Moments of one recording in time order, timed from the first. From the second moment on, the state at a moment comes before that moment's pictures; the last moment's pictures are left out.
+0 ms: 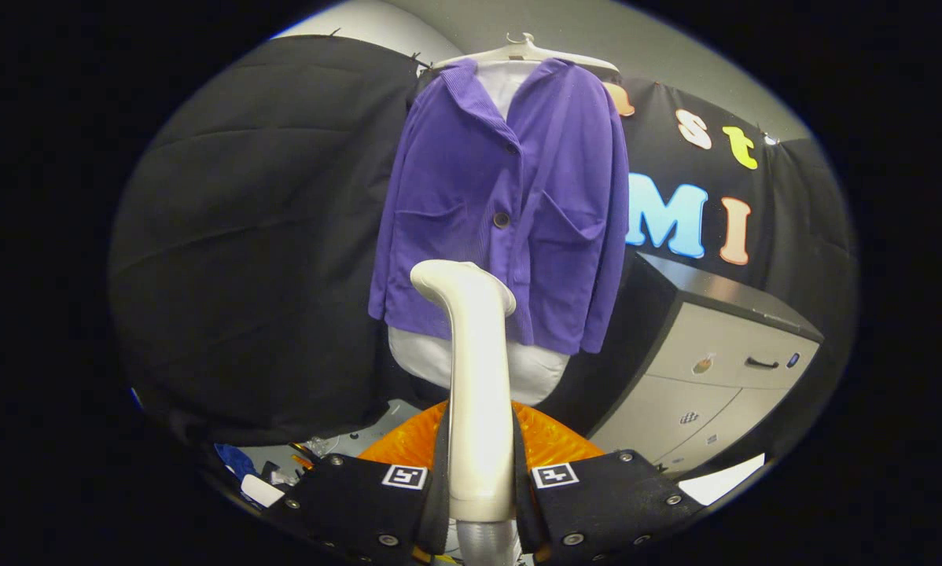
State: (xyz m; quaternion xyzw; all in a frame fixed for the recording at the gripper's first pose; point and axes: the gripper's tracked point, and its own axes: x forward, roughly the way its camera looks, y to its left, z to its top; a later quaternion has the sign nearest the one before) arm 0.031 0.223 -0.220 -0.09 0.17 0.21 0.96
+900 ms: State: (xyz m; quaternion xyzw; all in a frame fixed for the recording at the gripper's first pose) arm 0.097 0.322 0.052 -0.04 -0.07 0.22 0.97
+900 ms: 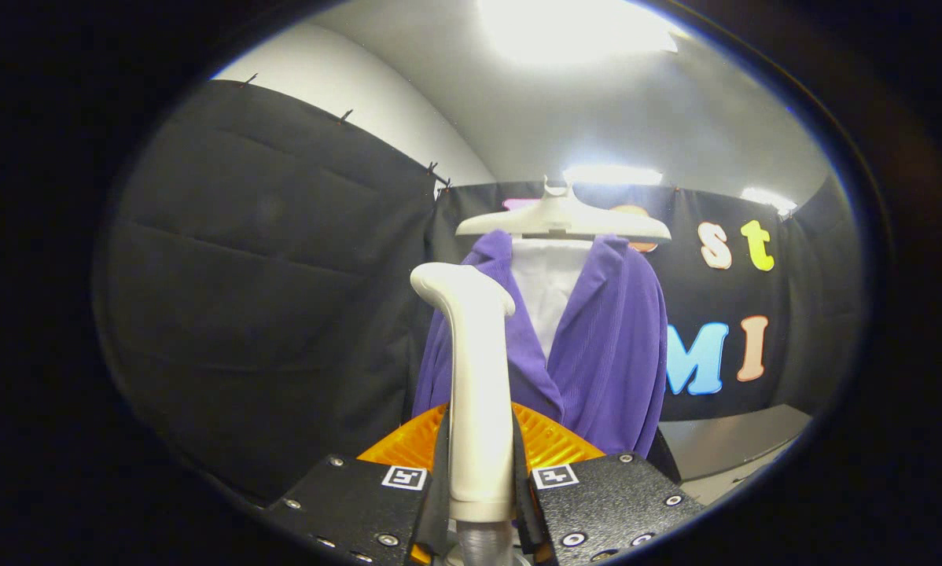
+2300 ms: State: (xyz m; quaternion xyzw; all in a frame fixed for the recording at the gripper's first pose) arm 0.159 0.347 -0.030 -0.11 -0.04 0.17 0.98
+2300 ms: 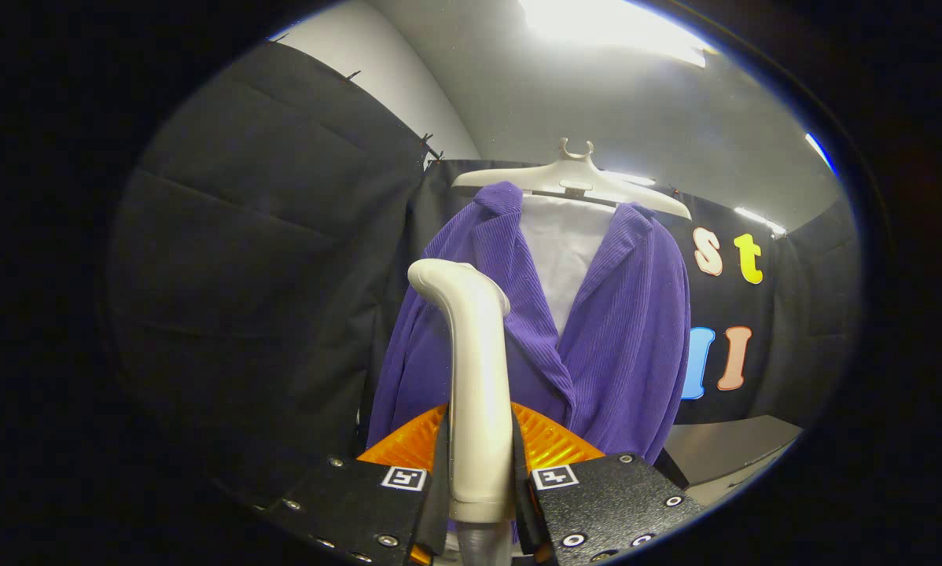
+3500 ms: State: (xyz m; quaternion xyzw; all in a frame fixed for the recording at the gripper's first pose) arm 0.107 0.313 -0.233 -0.22 0.13 0.20 0.95
